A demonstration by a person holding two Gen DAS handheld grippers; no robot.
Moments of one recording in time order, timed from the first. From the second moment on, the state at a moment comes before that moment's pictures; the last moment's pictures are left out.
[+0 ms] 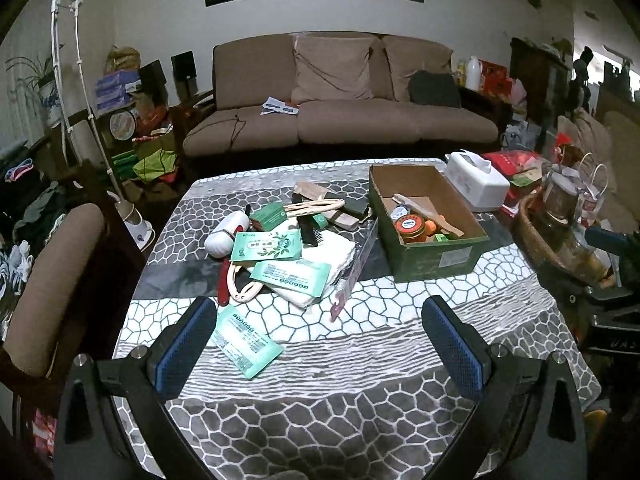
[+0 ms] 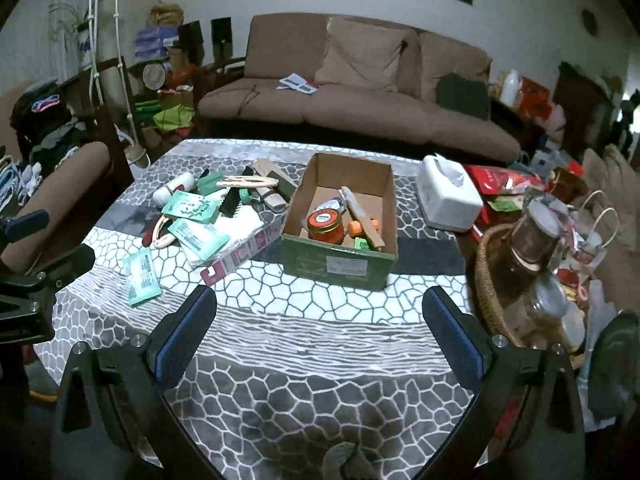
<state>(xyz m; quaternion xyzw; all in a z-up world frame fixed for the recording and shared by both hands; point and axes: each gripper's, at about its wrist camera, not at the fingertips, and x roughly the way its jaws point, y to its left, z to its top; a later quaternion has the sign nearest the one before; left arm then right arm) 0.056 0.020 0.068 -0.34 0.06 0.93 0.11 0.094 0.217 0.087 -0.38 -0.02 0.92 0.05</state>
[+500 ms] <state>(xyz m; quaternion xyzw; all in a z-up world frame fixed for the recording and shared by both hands) 0.057 0.026 0.074 -0.33 0.05 0.94 0.11 0.103 0.226 0.094 -0.37 0.00 0.93 0.06</state>
